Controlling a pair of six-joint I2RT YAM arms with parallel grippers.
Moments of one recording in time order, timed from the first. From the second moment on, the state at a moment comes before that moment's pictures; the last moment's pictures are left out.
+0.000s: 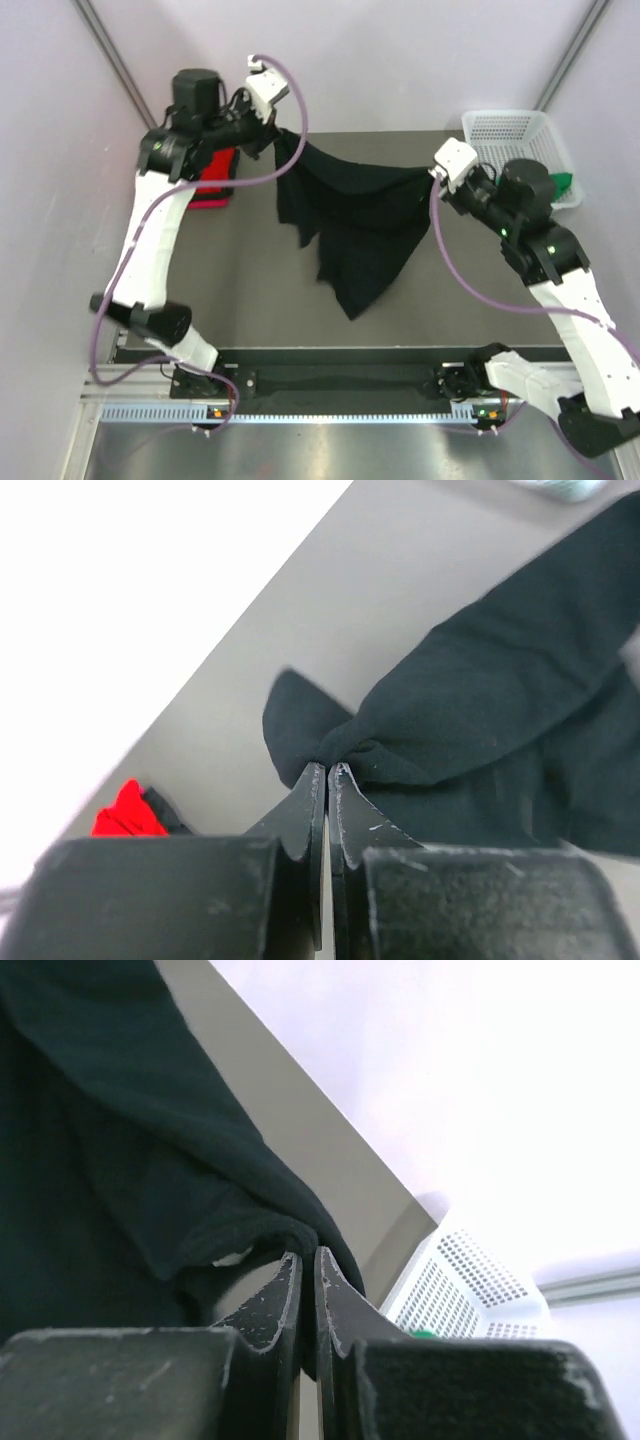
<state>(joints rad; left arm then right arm) -0.30 1.65 2.13 -0.91 0.42 0.43 0.39 1.00 1.30 -0.53 -0.14 -0.61</state>
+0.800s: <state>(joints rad) -0.19 2.07 1.94 -0.79 0.20 0.47 0.17 1.67 1.39 -0.38 -0.14 -0.51</state>
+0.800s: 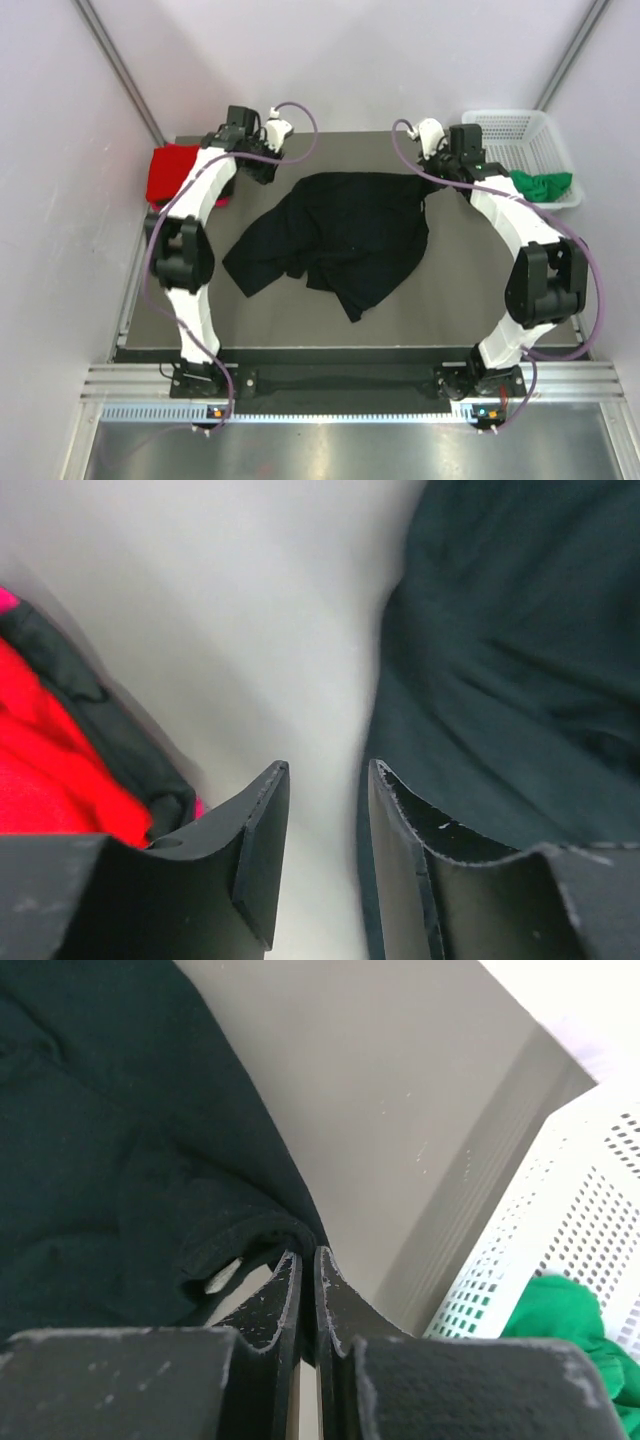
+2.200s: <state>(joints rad) -0.66 1.94 1.72 -1.00 -0.09 0.38 0.16 1.61 1.29 -0.36 -0.21 -0.46</state>
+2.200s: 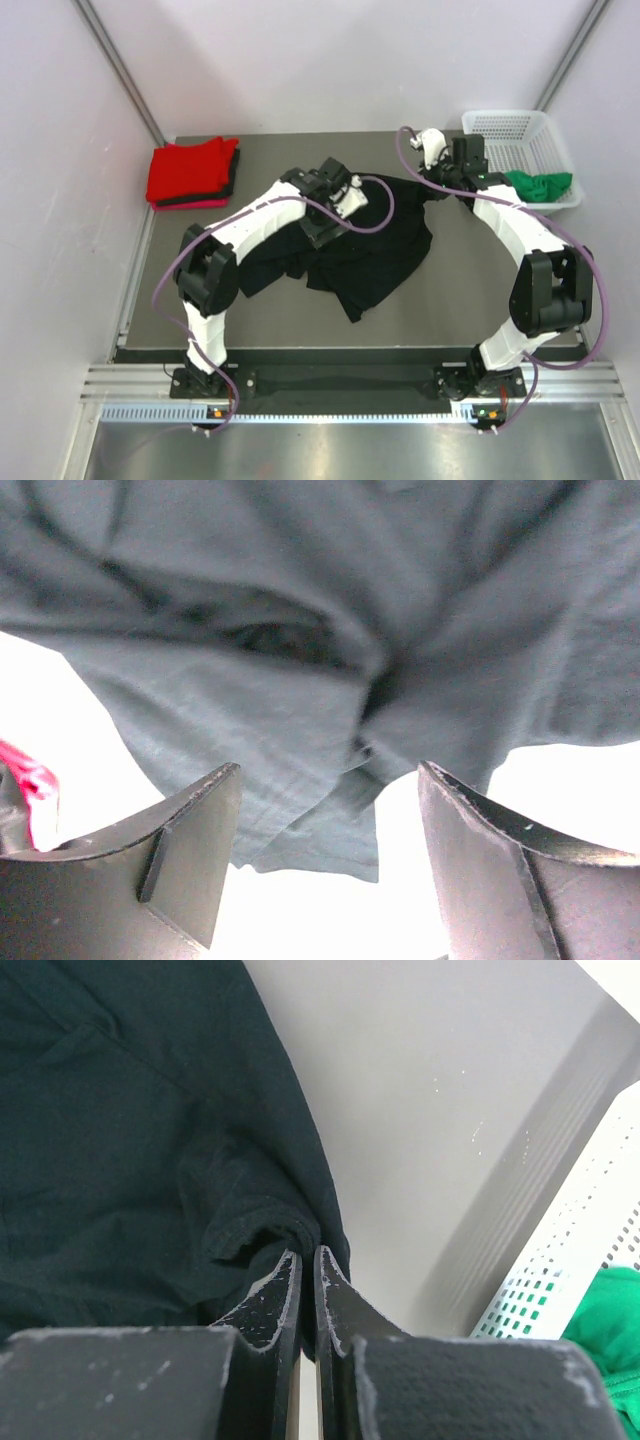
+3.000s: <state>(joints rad) -0.69 2.16 1.80 -1.04 -0.29 0.37 0.16 1.61 1.29 -0.36 -0.21 -0.46</state>
